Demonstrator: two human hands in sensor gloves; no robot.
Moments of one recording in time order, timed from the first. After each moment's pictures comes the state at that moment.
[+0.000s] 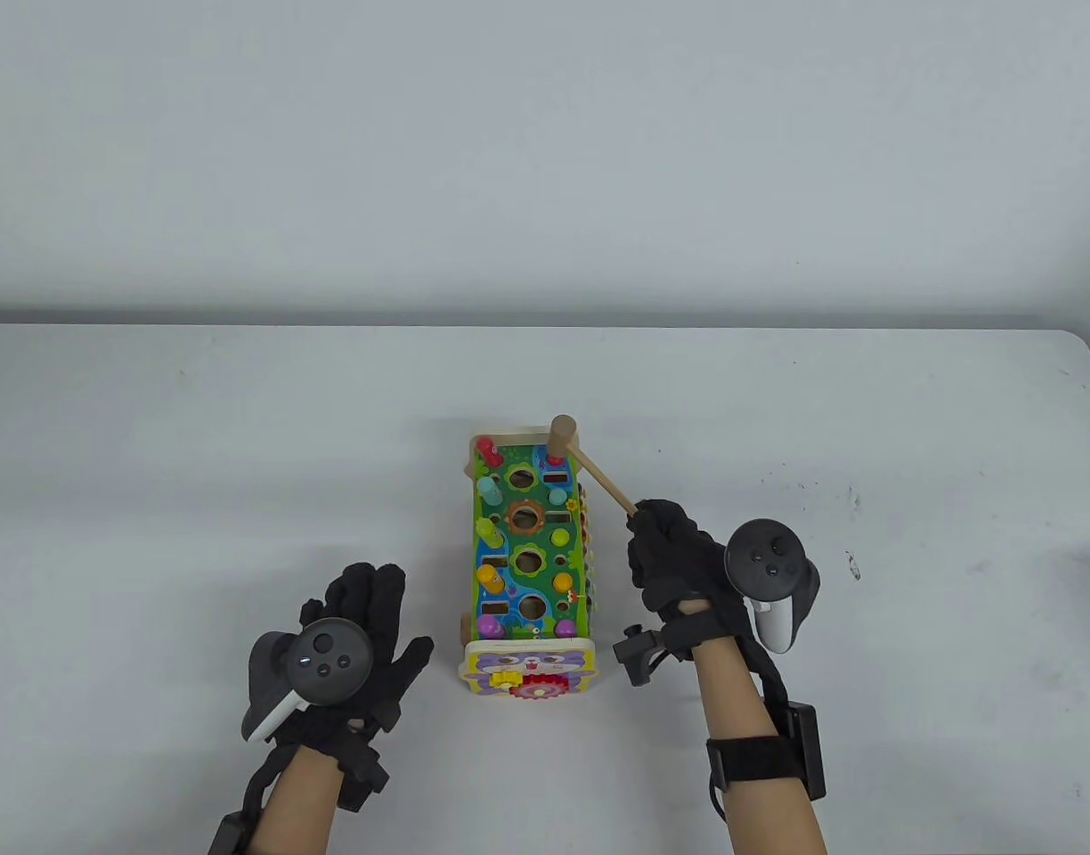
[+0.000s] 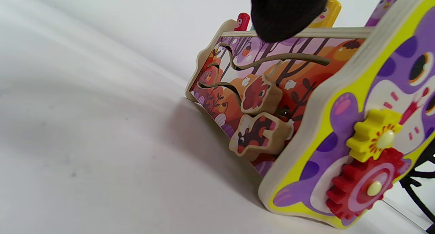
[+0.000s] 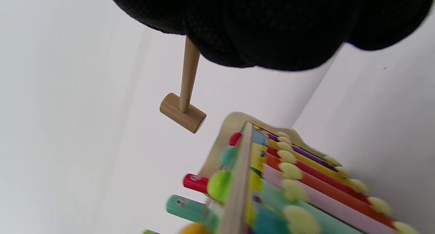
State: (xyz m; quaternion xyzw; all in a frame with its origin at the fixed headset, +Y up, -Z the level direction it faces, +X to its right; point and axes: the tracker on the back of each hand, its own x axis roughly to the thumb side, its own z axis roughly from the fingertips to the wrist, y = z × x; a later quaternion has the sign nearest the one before) left_hand -0.220 -0.748 -0.242 -0.03 -0.14 0.25 0.96; right_hand 0.148 -0.705 -0.318 0.08 -0.09 0.81 0.58
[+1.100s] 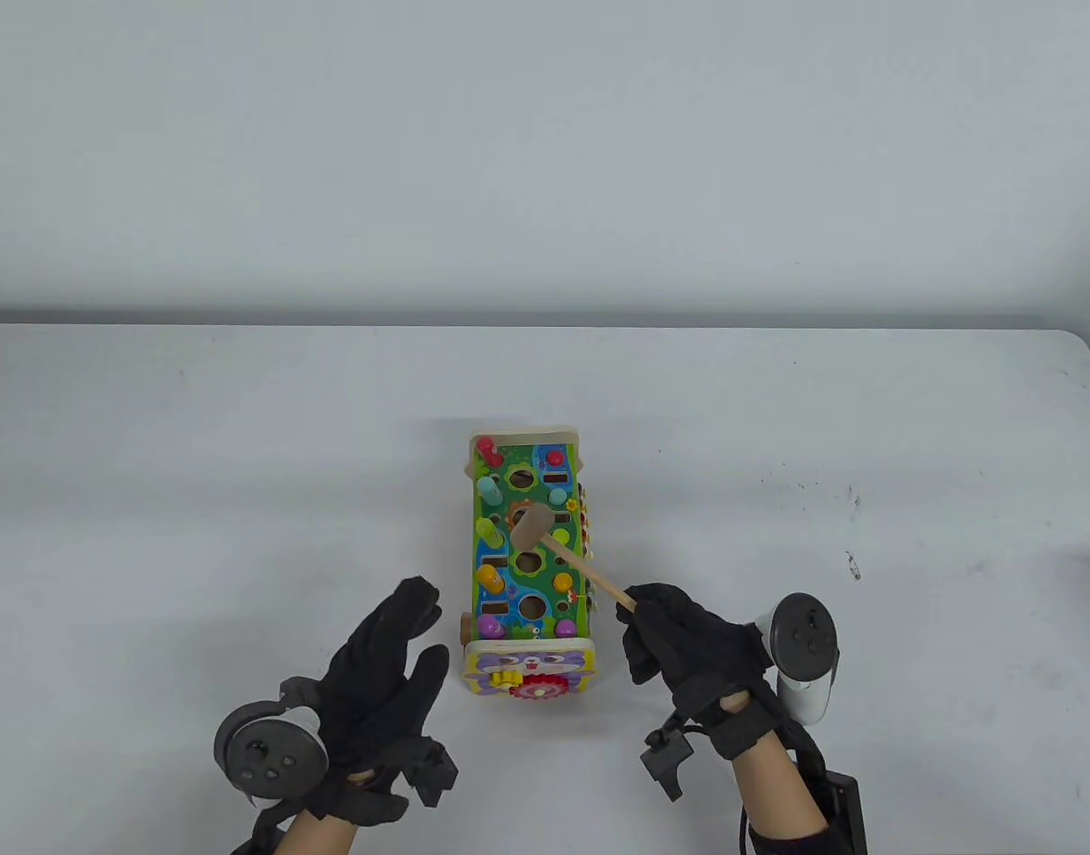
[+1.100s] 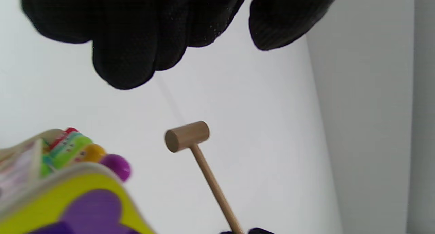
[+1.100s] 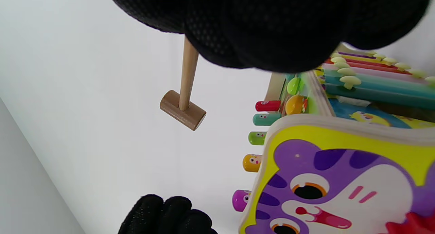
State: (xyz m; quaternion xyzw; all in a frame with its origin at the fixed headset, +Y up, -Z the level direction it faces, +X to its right) left_hand -0.190 -0.683 -0.182 0.27 -0.24 0.48 0.80; right_hand 0.149 -0.708 -0.251 0.20 0.02 0.71 0.67
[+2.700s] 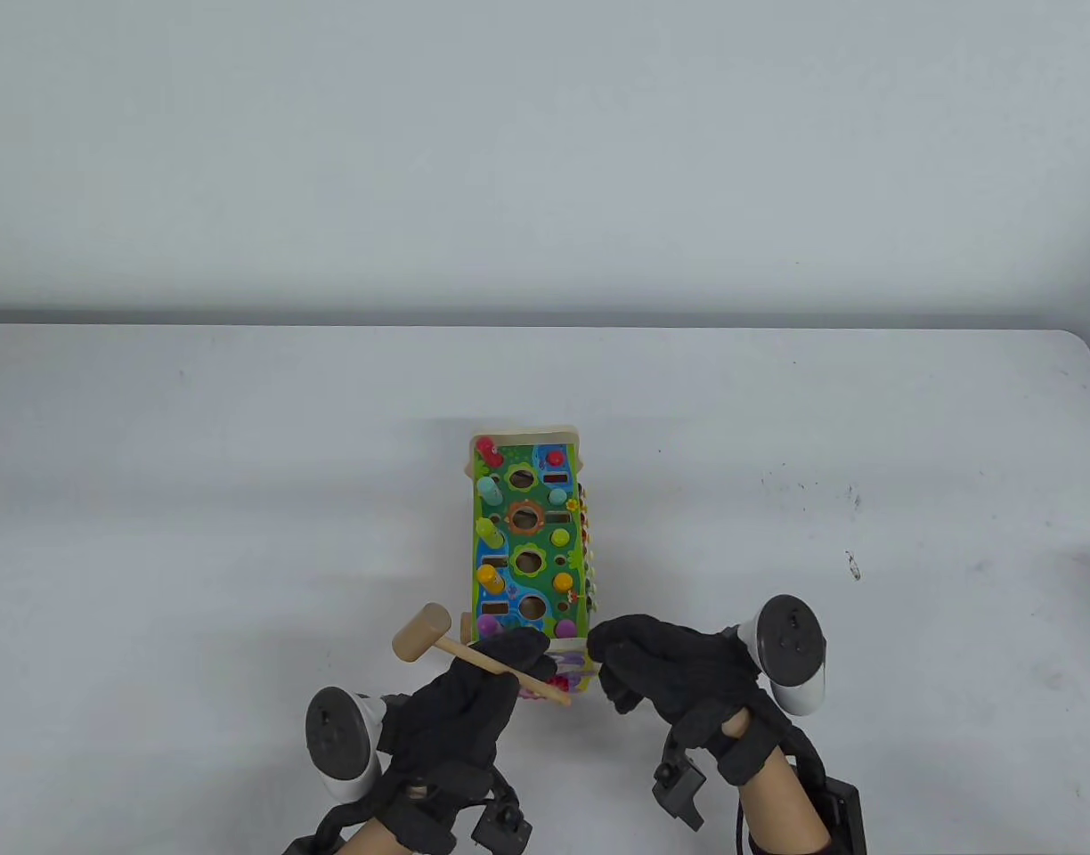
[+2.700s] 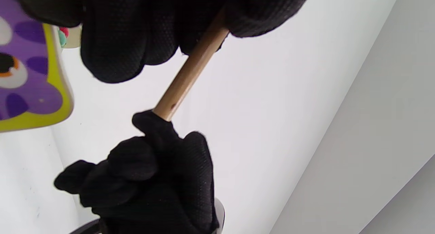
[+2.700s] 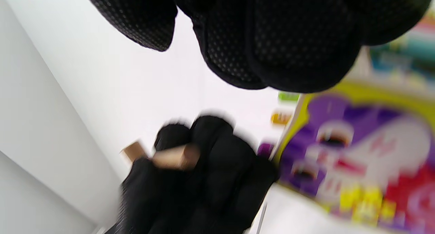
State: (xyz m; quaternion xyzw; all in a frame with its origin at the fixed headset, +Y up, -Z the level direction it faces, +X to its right) left_hand -0.139 -0.704 -0.186 0.09 -0.26 0.69 0.67; right_hand 0.146 -0.688 -0.242 0.30 0.01 0.73 0.61
